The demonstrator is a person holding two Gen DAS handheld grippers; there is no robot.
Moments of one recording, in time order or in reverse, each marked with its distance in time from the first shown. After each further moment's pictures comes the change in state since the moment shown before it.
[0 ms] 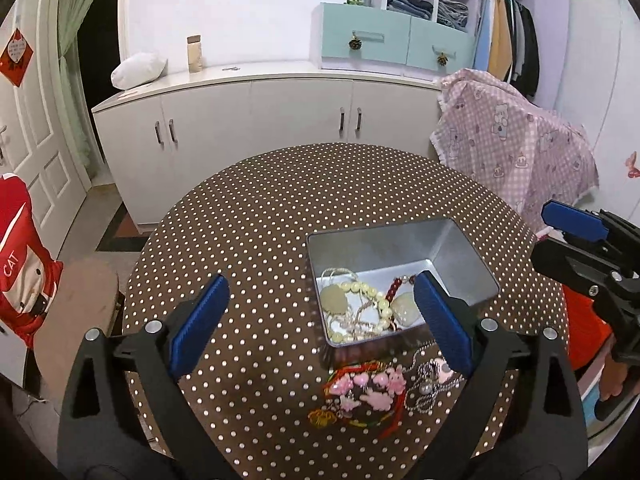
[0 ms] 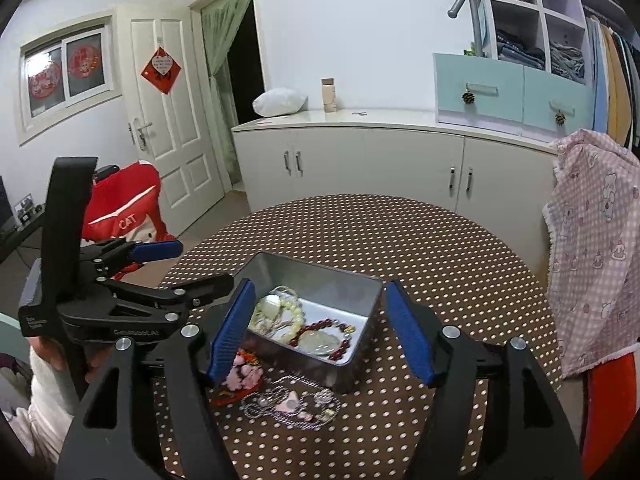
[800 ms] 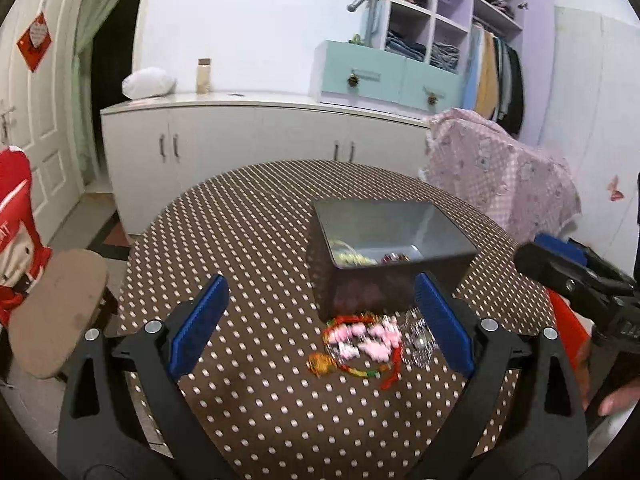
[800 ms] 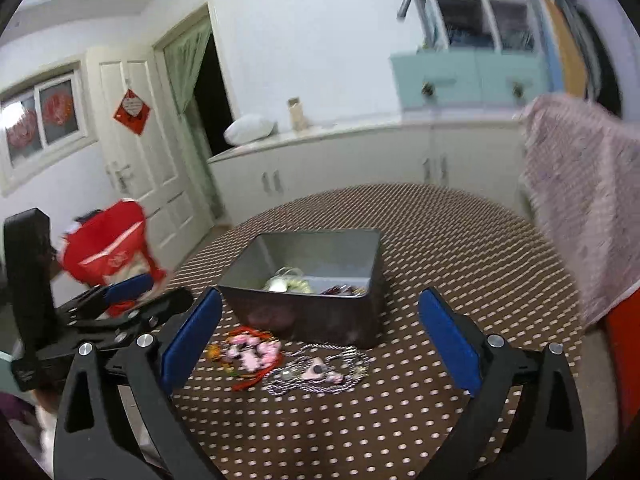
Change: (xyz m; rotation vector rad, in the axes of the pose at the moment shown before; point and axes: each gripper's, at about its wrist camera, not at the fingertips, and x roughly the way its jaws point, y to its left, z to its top) left arm -0.031 0.016 -0.067 -0.067 -0.171 -0.058; right arm -0.019 0.028 -0.058 0.101 -0.148 -0.139
